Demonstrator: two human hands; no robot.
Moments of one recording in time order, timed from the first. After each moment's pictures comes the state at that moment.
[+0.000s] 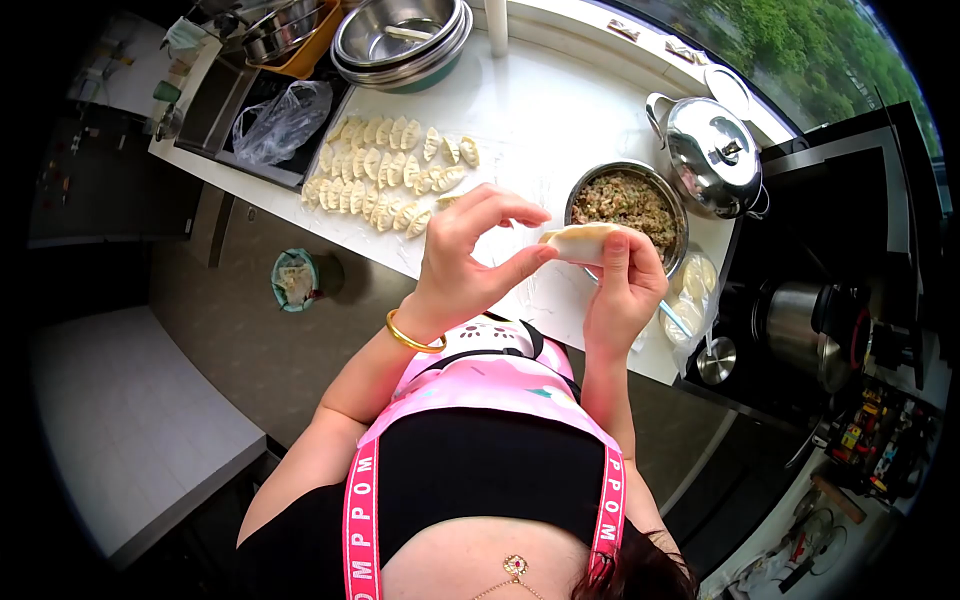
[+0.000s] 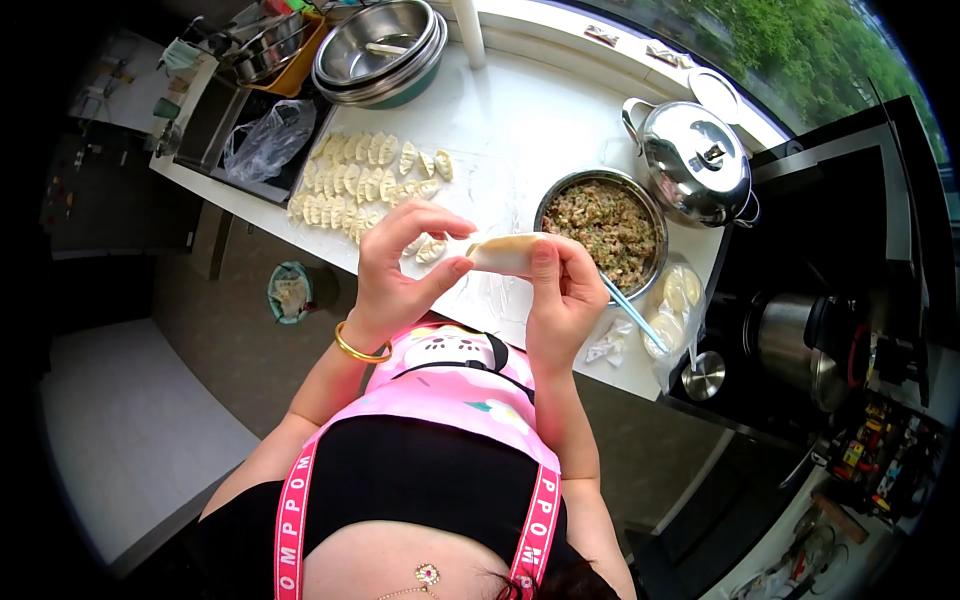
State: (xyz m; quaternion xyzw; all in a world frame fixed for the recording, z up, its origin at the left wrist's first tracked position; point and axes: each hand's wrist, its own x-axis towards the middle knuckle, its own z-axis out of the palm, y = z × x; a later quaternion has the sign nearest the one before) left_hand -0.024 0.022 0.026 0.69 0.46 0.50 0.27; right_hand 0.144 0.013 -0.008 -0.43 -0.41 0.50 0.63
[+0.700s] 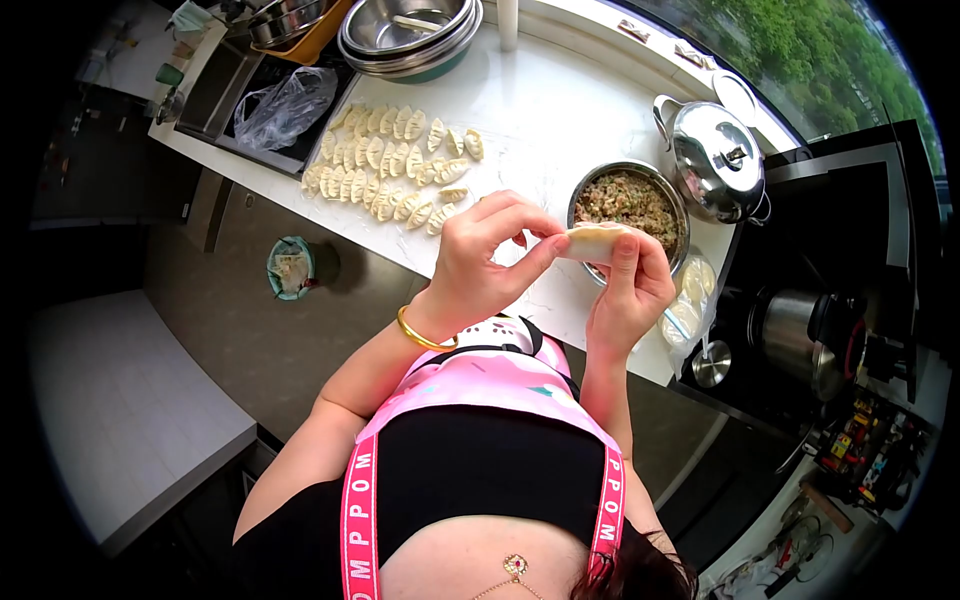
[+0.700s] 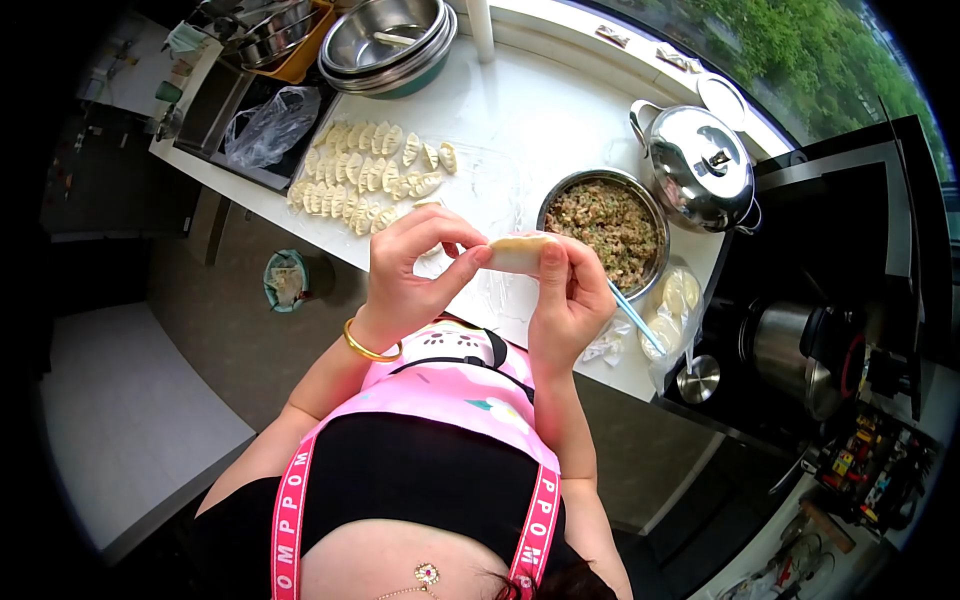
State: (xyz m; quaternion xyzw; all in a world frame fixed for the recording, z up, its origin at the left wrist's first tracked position) left_hand -0.010 0.017 0.024 0.66 0.47 0.52 0.26; right_hand 0.140 0.013 -0.004 -0.43 -0.43 0.46 0.65
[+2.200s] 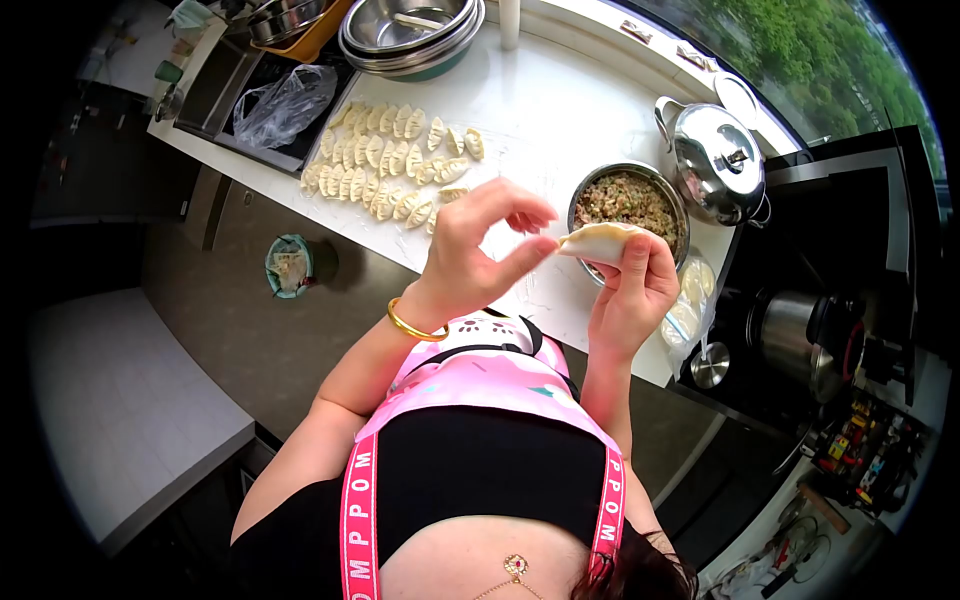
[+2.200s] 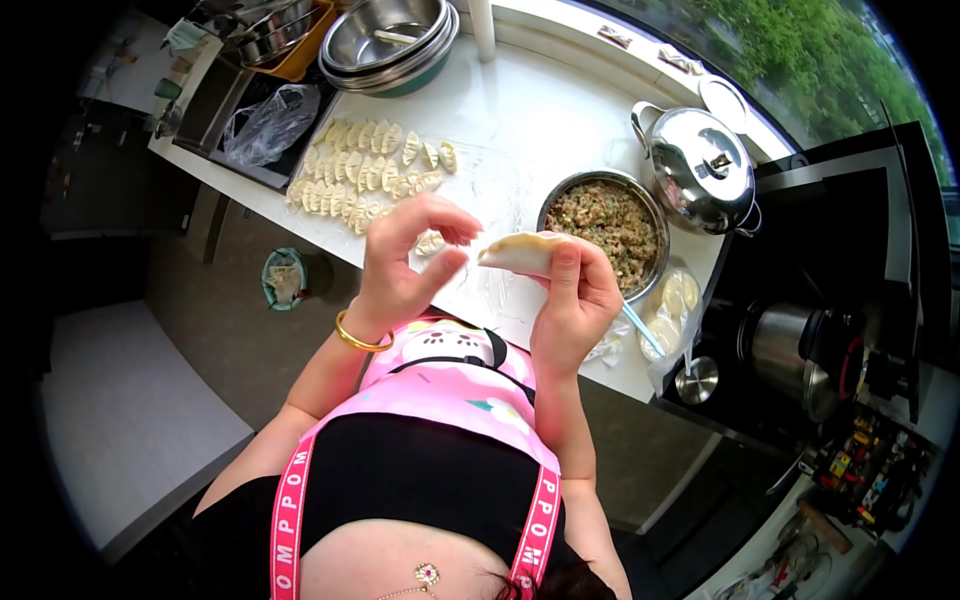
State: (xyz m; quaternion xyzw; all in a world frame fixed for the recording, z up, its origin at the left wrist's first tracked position) left_hand -0.026 0.025 0.018 0.67 0.43 0.53 0.30; right_hand 0.144 0.015 -0.006 -0.42 -0.37 0.50 0.66
